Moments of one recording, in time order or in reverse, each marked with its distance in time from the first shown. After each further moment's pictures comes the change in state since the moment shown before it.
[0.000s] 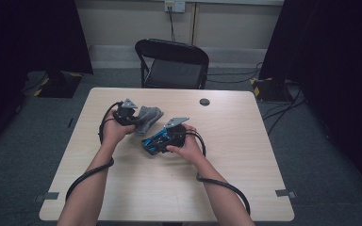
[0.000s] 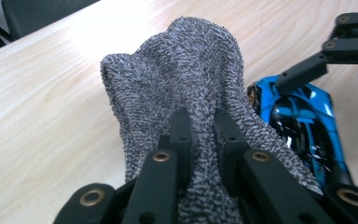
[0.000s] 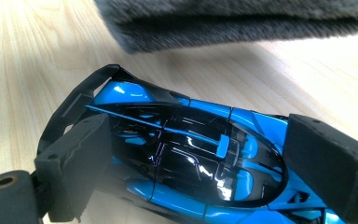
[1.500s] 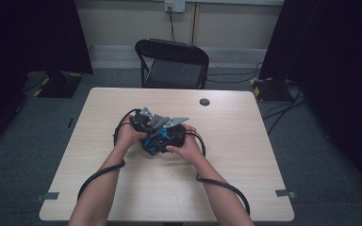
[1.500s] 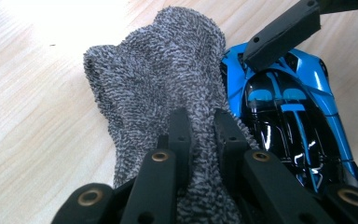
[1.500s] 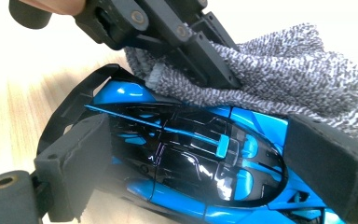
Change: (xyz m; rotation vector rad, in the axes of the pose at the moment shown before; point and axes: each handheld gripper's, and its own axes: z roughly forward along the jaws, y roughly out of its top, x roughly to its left) left arm -0.025 -0.004 0.047 0.108 -0.114 0.092; right arm 0.001 0.001 0.000 0.005 -0.001 -0.002
